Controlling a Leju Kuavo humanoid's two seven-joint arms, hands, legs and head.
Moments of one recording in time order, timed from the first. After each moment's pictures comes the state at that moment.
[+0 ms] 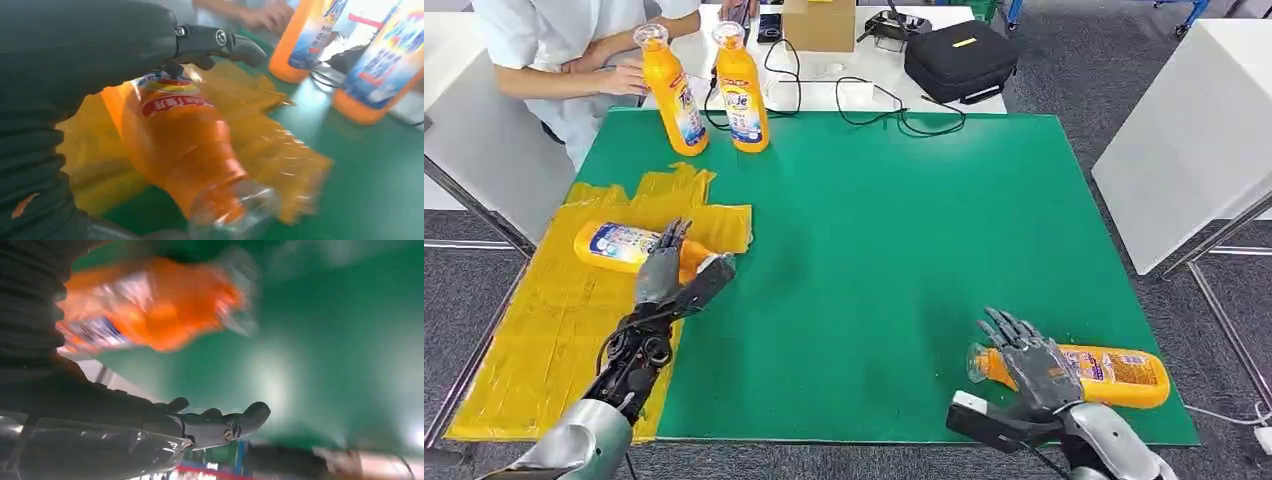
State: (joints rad) left arm -0.48 -0.04 0.10 -0.68 -0.92 0.29 -0.27; right arm 0.09 -0.41 0.33 -1.73 0.98 0.08 -0.05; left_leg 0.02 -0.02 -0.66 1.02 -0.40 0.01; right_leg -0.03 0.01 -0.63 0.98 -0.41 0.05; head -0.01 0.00
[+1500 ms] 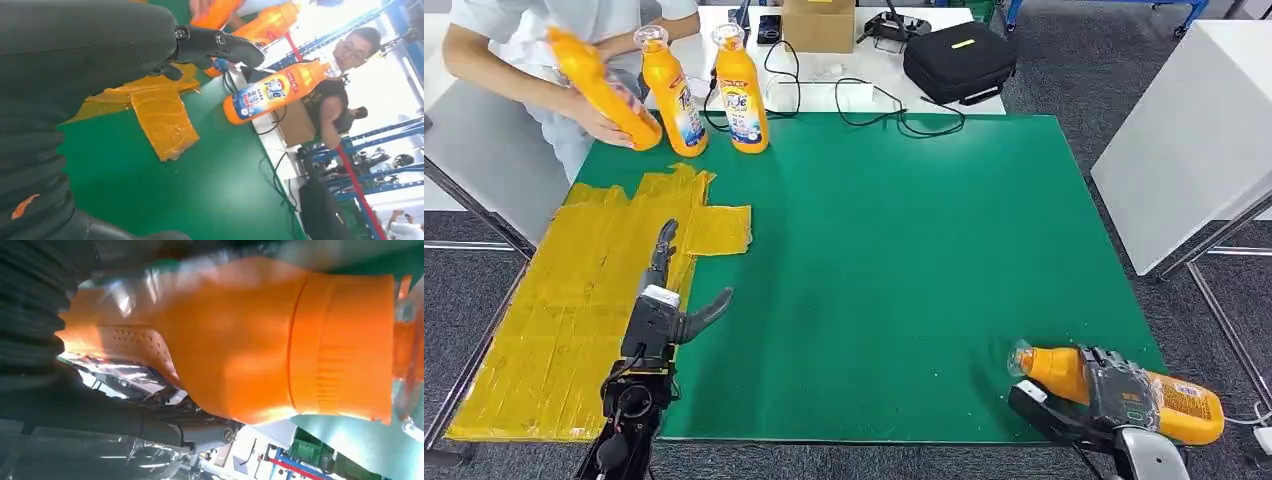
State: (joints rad) left arm -0.10 -0.10 -0.02 -1.37 -0.42 0.11 -0.37; right arm 0.12 -0.18 -0.09 -1.48 1.42 -0.09 -0.03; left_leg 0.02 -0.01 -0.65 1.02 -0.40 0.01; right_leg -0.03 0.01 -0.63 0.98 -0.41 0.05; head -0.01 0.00
